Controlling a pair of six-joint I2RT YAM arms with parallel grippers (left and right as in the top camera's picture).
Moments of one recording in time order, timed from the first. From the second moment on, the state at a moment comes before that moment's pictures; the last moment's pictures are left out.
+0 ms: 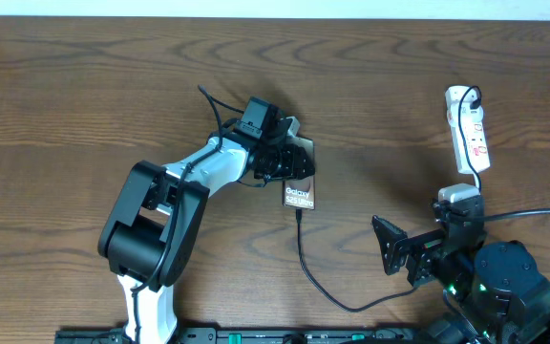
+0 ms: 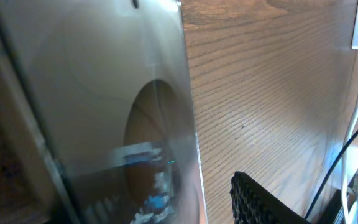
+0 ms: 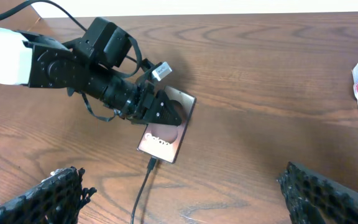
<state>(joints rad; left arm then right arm) -0.44 2.02 1.17 -0.31 0.60 -0.43 0.60 0.53 0.92 -0.89 0.12 0.33</state>
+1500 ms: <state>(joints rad) -0.37 1.96 1.19 -0.47 0.47 -0.41 0.60 0.54 0.92 -0.91 0.13 0.33</state>
